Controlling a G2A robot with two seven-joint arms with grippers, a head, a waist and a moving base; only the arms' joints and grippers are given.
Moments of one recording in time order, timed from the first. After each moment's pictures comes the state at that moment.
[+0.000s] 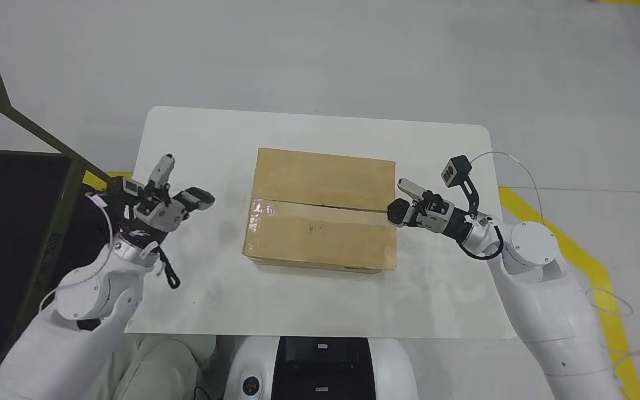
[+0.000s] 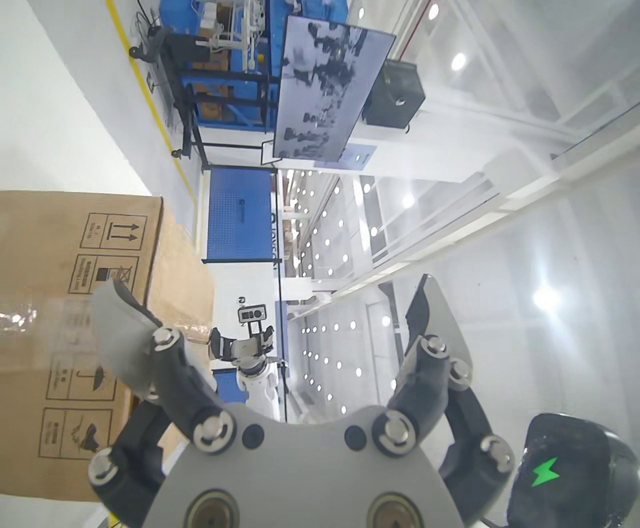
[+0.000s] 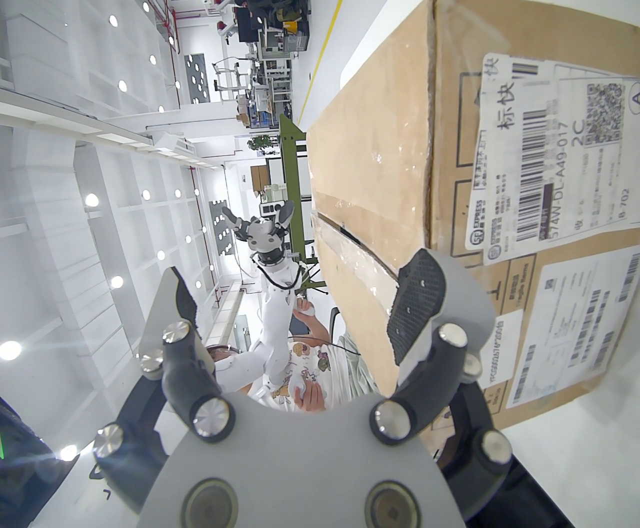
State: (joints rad) left arm 1.88 -0.77 -1.65 -1.95 -0.86 -0.34 -0.29; right arm -1.26 -1.09 1.31 -1.58 0.45 0.01 0.92
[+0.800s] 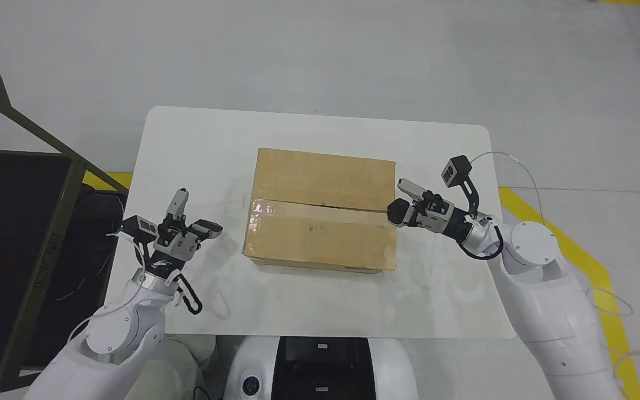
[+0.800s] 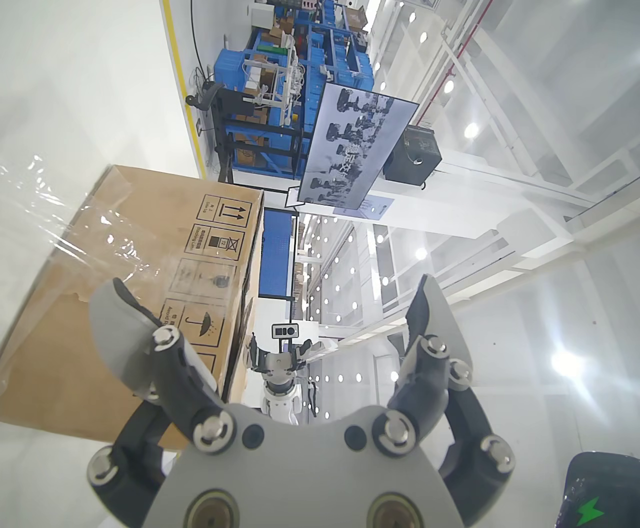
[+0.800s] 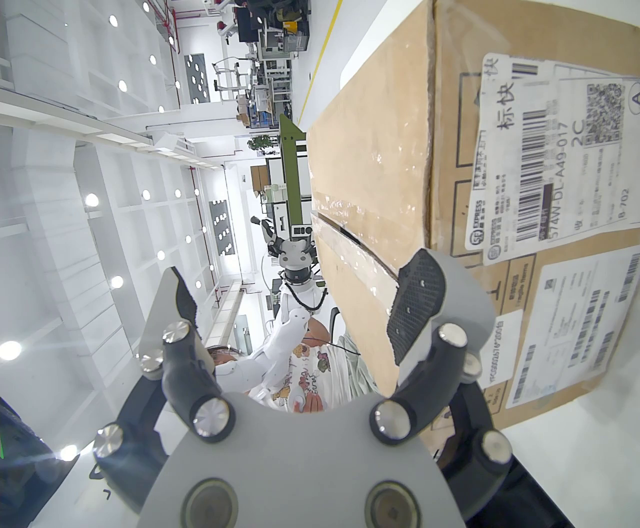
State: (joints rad) left arm 1.98 -0.81 -1.55 -1.97 -0.73 -0.39 -0.08; right arm -1.26 -1.09 1.31 -1.58 0.45 0.01 0.92
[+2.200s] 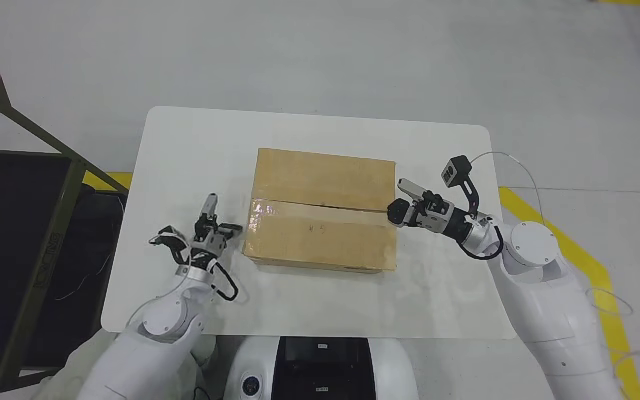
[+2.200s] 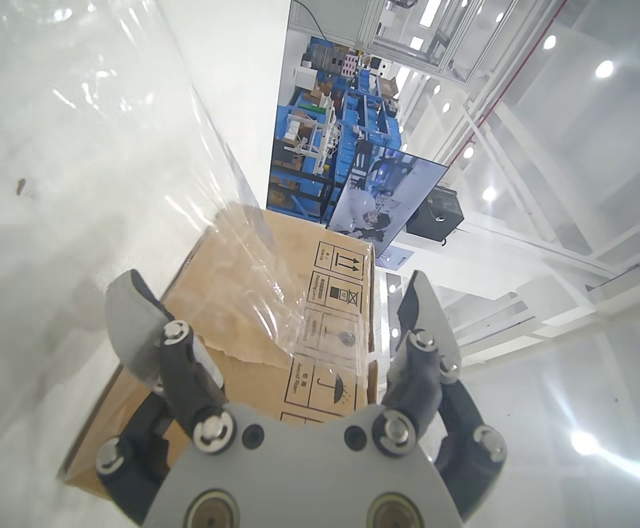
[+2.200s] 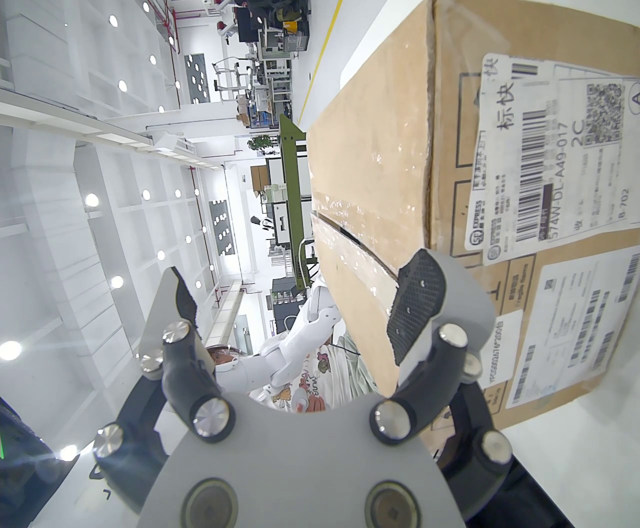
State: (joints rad) left arm 1.72 -0.94 -1.28 -1.69 -0.66 -0.38 0.09; right arm -1.26 -1.09 1.31 -1.58 0.45 0.01 0.92
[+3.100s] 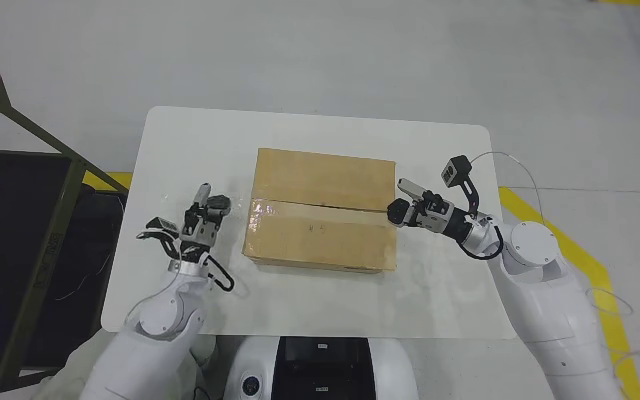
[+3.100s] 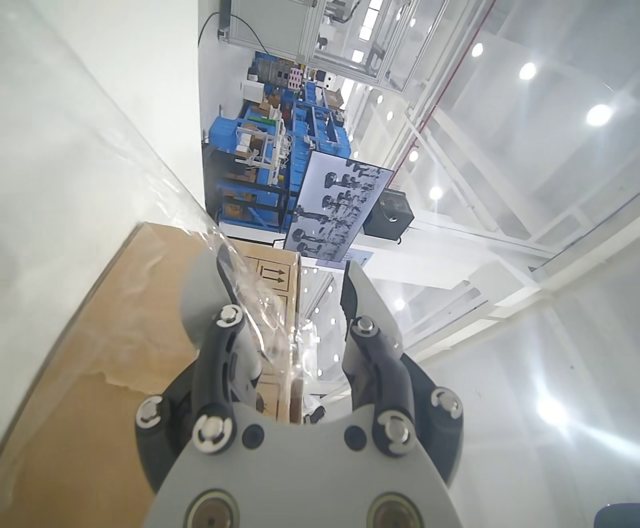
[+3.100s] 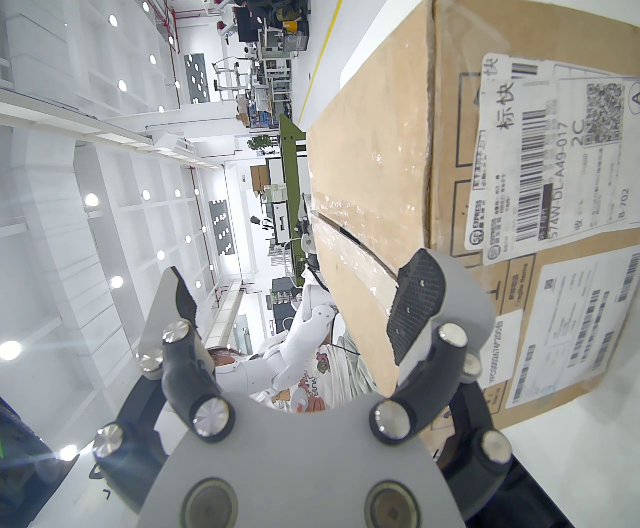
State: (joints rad) left arm 1.73 -0.99 -1.35 -1.76 -0.63 -0.46 0.10; right arm -1.26 -1.09 1.31 -1.58 0.45 0.01 0.92
